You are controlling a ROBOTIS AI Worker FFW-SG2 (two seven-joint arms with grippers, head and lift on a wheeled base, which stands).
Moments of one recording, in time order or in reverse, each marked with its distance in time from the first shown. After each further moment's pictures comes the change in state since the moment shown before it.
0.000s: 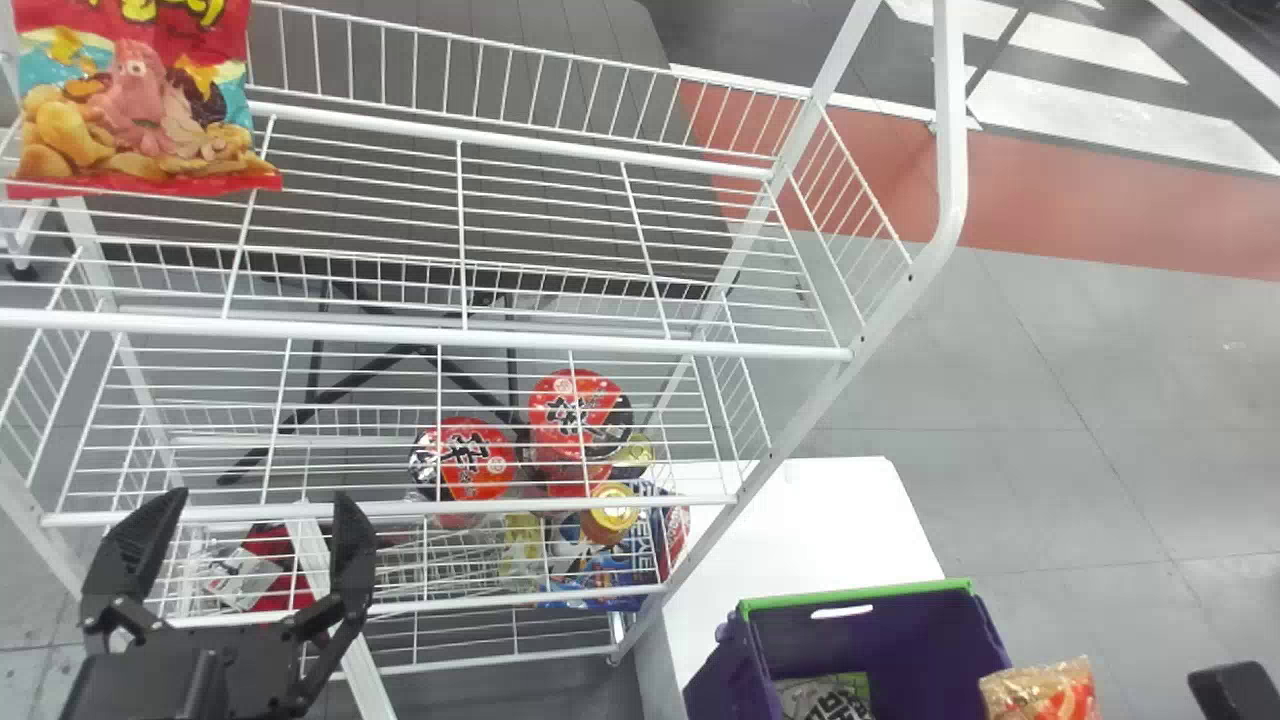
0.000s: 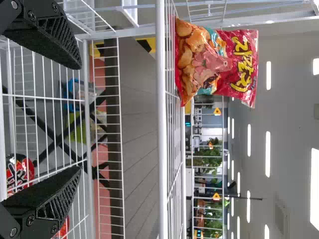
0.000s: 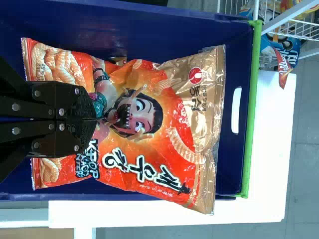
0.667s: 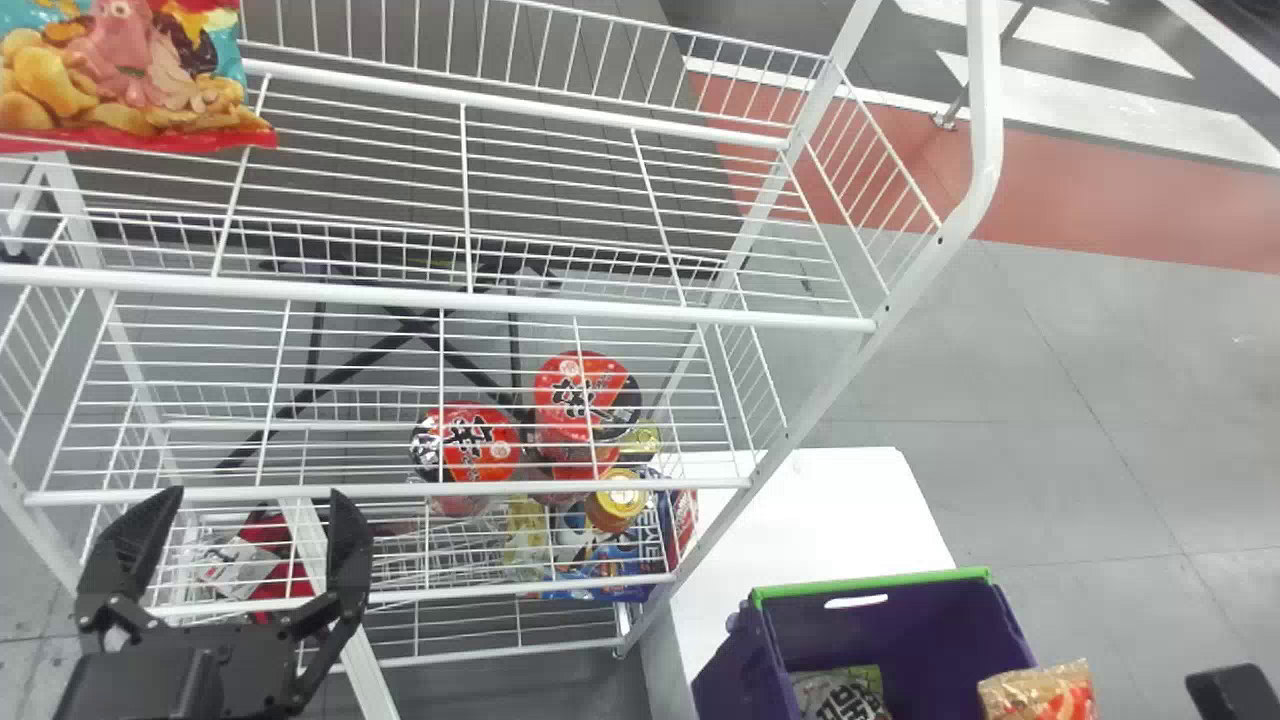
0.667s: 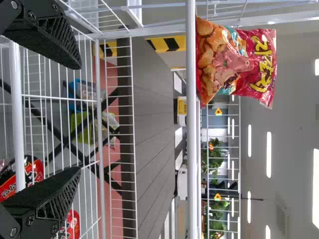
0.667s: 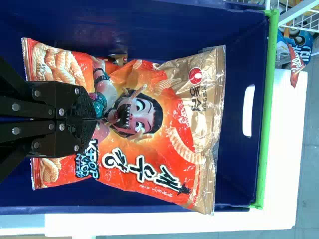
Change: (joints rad) left arm 0.000 0.000 0.005 0.000 0.002 -0.003 -0.003; right arm 0.000 0.002 0.003 0.004 0.003 0.002 -0.002
